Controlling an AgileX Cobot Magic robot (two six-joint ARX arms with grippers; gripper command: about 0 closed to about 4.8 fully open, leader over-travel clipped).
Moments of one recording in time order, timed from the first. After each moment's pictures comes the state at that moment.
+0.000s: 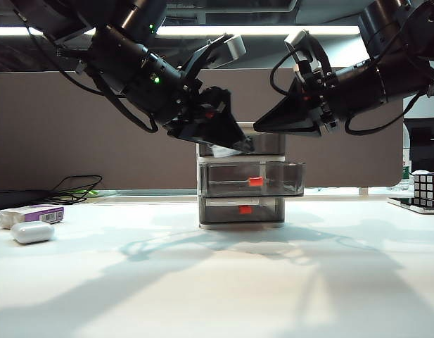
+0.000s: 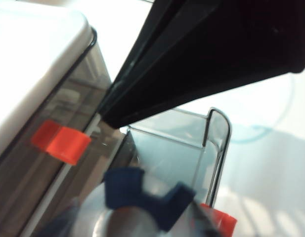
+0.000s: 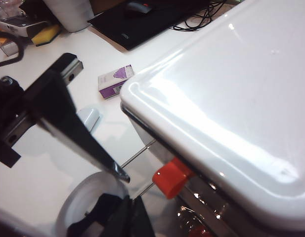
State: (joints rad) left arm -0.59 1.70 1.06 0.12 0.38 0.39; right arm 0.23 1.69 0.96 0.33 -0.81 -0.03
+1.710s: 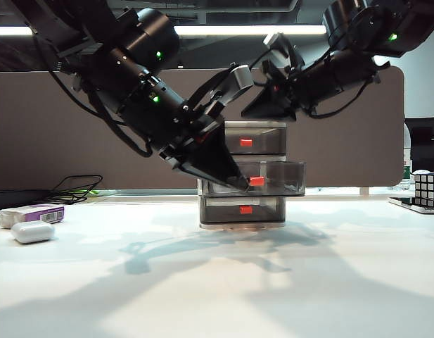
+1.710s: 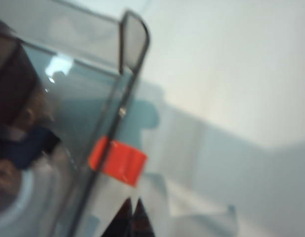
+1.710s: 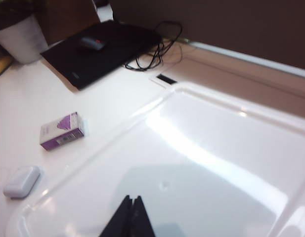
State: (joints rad) left arm -0.61 1.74 1.06 -0.09 0.50 0.30; right arm 0.25 1.89 1.36 0.20 -0.67 0.02
